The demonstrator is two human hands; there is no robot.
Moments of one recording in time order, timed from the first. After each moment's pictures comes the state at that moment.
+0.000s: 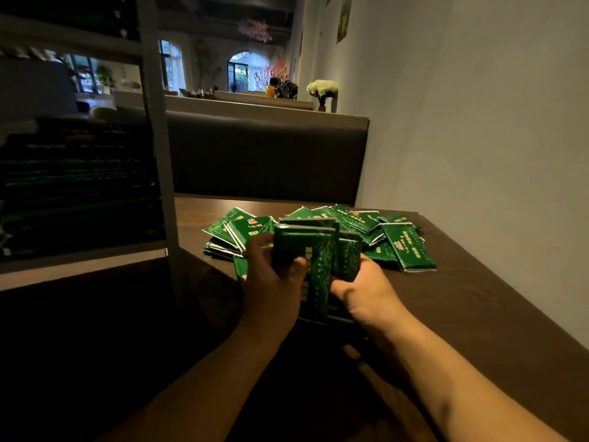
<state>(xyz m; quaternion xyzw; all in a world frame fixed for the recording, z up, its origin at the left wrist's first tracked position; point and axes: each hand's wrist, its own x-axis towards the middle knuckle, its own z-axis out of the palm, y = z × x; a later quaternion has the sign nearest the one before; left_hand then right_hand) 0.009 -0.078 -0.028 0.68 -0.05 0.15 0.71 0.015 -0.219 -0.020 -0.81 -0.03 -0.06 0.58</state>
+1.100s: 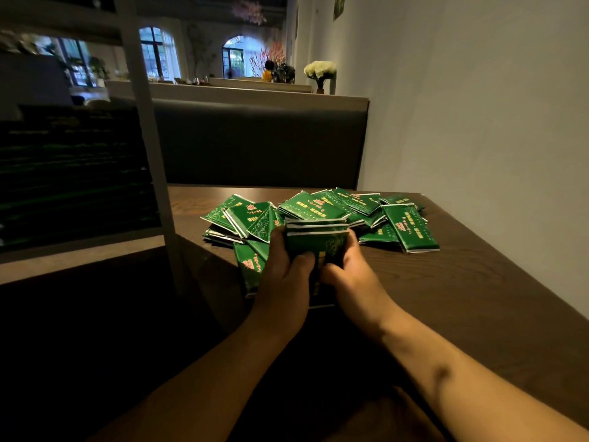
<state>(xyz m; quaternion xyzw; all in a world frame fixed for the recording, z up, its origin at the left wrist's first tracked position) -0.005 -0.087 -0.028 0.65 -0.11 0.08 0.75 0.002 -0.203 -0.032 -0.77 -0.09 -0.05 0.62</state>
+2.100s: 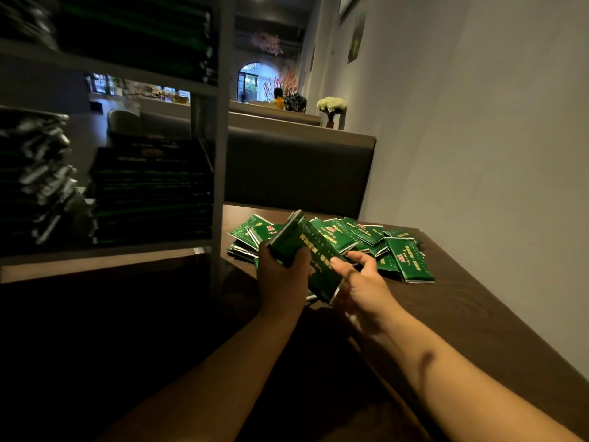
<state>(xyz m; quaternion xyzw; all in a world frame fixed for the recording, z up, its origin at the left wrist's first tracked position) 0.003 -0.070 -0.013 0.58 0.02 0.18 0.80 -0.001 -0.187 0.000 -0.63 0.09 0.02 0.77</state>
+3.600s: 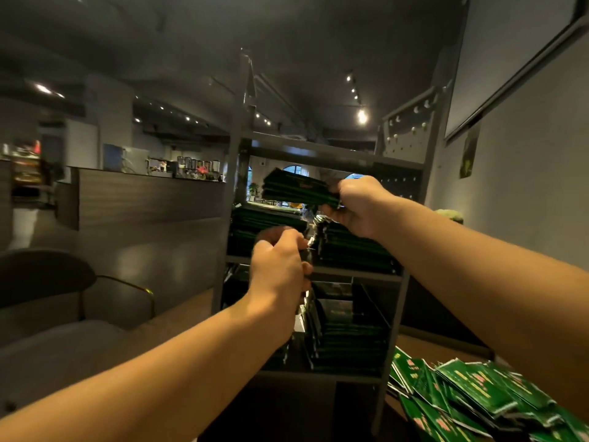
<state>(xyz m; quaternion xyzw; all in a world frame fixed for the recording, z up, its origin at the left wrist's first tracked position) -0.132 0.163 0.227 0.53 0.04 0.30 0.79 -0.013 0.093 0.318 -0.66 -0.18 0.02 0.73</state>
